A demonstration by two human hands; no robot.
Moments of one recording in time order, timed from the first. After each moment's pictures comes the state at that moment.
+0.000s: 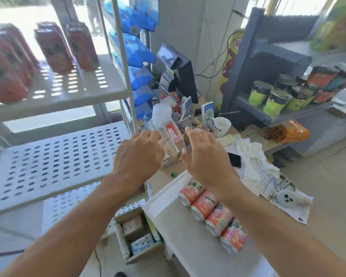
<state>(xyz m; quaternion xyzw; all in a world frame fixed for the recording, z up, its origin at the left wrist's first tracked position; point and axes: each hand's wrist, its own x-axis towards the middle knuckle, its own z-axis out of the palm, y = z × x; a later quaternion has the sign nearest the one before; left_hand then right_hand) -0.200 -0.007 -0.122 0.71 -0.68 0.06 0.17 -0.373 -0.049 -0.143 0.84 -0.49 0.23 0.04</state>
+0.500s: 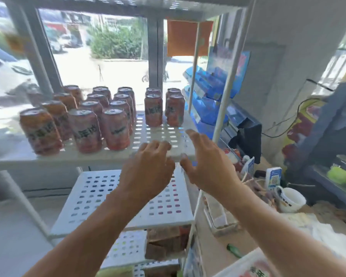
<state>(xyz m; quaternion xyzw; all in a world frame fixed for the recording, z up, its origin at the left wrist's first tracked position) -0.032 -0.006 -0.039 0.76 -0.58 0.13 0.26 -0.171 -0.091 -0.031 0.90 -0.32 0.30 -0.06</state>
